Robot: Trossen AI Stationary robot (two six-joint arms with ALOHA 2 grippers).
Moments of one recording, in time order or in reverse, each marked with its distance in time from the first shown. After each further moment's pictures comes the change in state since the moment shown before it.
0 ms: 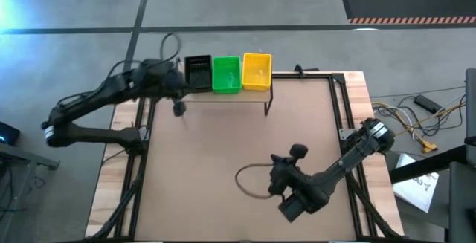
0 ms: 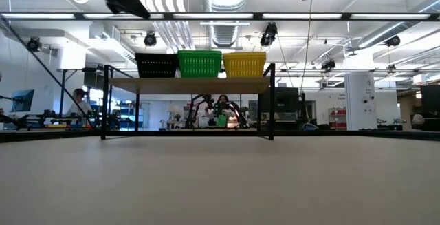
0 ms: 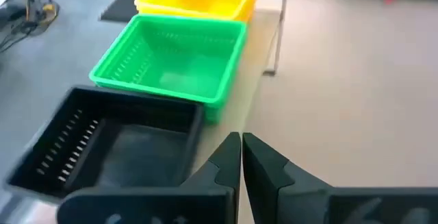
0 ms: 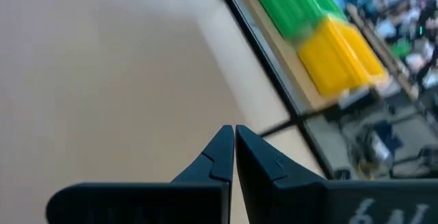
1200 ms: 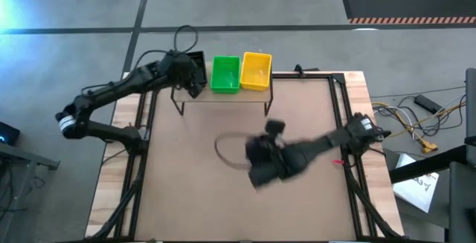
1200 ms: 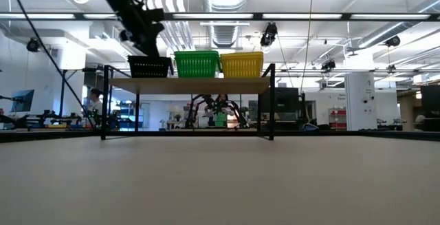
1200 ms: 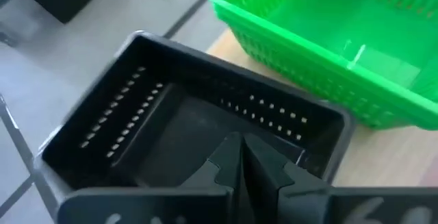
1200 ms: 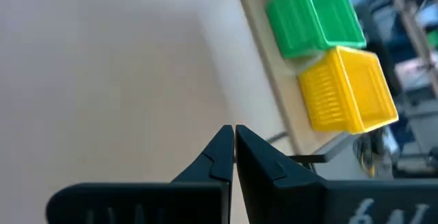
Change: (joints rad) left arm 0.160 0.225 -0.052 0.159 -0.254 -0.077; right arm -0.269 0.078 0.370 -0.007 -0.206 -0.471
